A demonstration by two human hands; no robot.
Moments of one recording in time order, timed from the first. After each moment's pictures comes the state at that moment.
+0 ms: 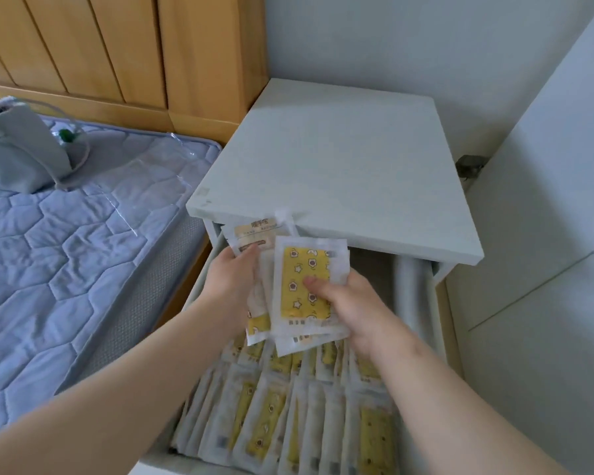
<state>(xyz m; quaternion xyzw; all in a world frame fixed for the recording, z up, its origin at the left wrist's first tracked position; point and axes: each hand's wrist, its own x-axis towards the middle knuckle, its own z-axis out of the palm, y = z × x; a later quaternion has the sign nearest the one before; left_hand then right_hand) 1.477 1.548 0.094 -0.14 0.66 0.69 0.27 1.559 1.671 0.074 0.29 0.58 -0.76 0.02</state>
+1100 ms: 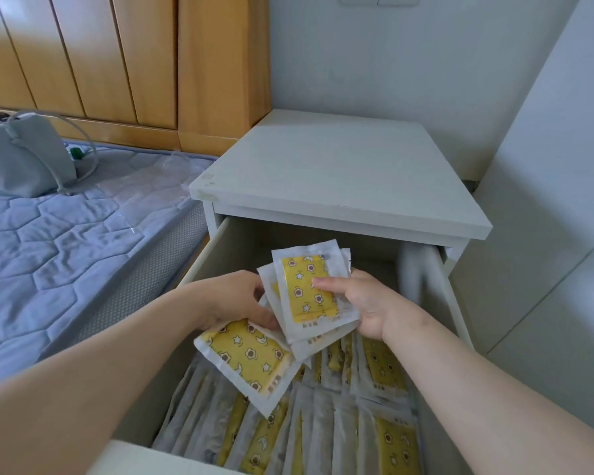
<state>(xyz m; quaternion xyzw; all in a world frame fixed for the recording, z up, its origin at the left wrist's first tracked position) 1.462 1.519 0.028 0.22 0.81 0.31 0.45 1.555 1.693 0.003 0.24 0.55 -0.80 0.07</state>
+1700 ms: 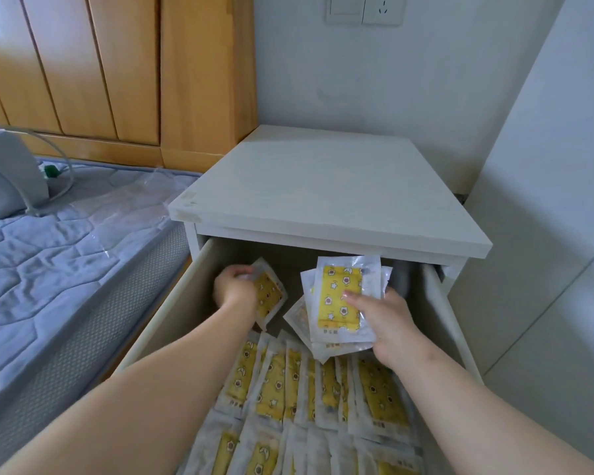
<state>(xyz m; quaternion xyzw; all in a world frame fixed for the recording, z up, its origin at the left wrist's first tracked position) 1.419 1.592 -0.034 -0.13 0.74 0.65 0.10 1.556 1.715 -0.014 0.36 0.56 -0.73 -0.14</state>
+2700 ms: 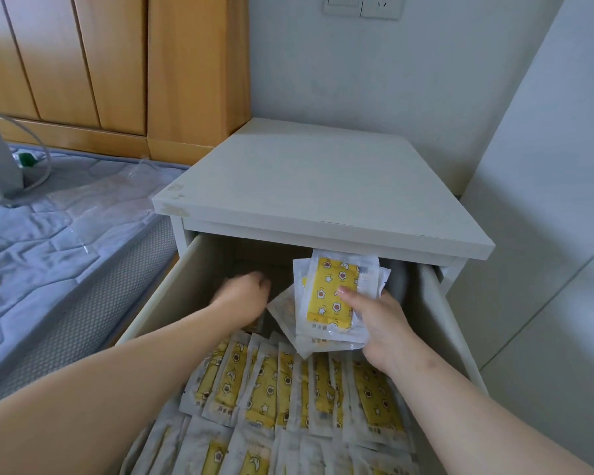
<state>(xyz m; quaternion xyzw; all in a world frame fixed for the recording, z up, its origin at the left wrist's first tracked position) 1.416 1.588 -0.035 0.23 0.93 0.23 0.16 1.549 1.719 -0.023 0.33 0.50 -0.78 -0.15</state>
